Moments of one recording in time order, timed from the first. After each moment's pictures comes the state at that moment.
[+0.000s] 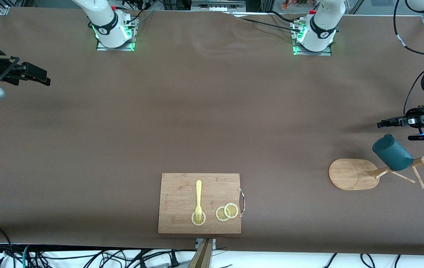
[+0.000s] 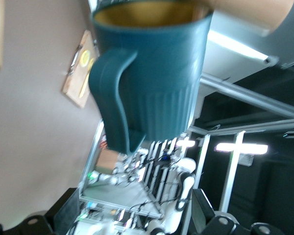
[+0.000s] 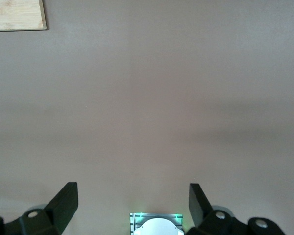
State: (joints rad) left arm 0.53 0.68 0.22 -1.76 -1.33 1.10 0.63; right arm 0.14 0.06 -0.12 -1.51 0.05 1.41 0.04
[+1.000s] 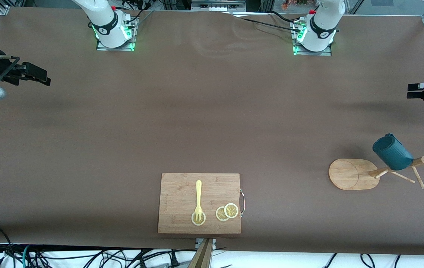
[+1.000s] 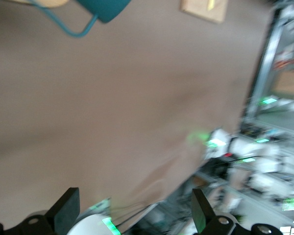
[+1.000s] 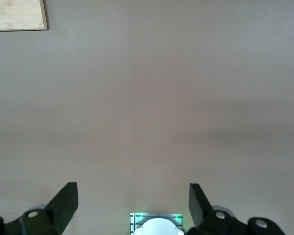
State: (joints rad) left arm 0.39 0.39 0.20 -1.48 -0.55 1.13 0.62; right arm 0.14 0.06 -0.12 -1.51 0.05 1.41 0.04
